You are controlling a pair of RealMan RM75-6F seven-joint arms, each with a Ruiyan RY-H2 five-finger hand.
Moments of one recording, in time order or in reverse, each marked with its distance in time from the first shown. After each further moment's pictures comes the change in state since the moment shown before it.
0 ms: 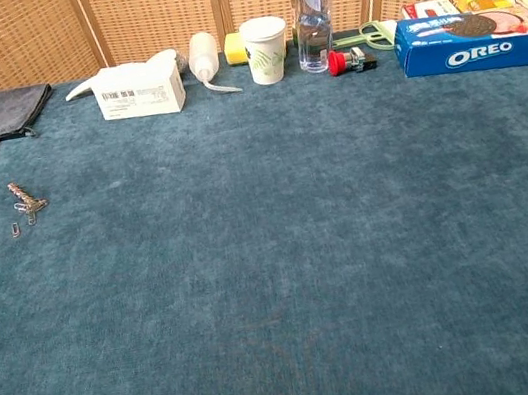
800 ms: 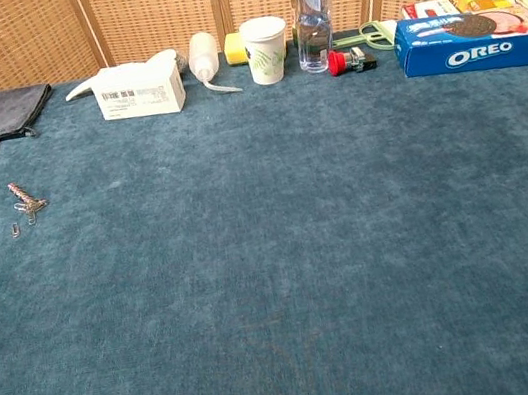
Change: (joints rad) left arm 0.400 -0.035 0.140 -0.031 0.195 0.418 -0.100; right arm -0.020 -0.022 -0.066 -0.038 -0.017 0.030 -0.202
